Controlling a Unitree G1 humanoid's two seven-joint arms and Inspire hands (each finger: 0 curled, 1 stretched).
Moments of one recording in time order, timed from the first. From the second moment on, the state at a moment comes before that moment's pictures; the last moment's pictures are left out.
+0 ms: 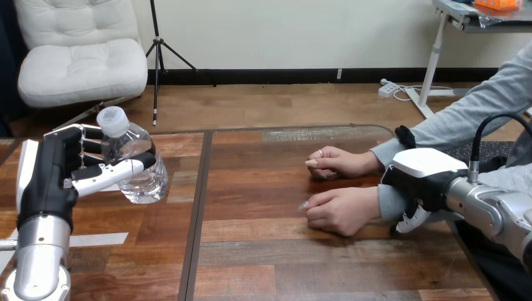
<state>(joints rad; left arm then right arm) -0.05 0.30 0.21 -0.09 0.08 0.22 0.03 -0.81 -0.59 0.58 1.24 -0.75 -0.47 0.03</state>
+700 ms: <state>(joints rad) -0.05 0.30 0.21 -0.09 0.08 0.22 0.03 -0.81 -0.59 0.58 1.24 -0.75 -0.48 0.02</state>
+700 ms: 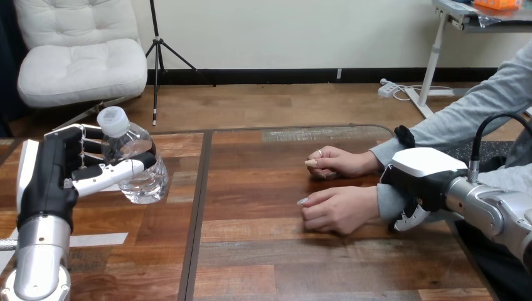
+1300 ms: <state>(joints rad) -0.05 0.30 0.21 -0.09 0.08 0.22 0.03 -0.81 -0.59 0.58 1.25 -0.75 -0.49 0.01</state>
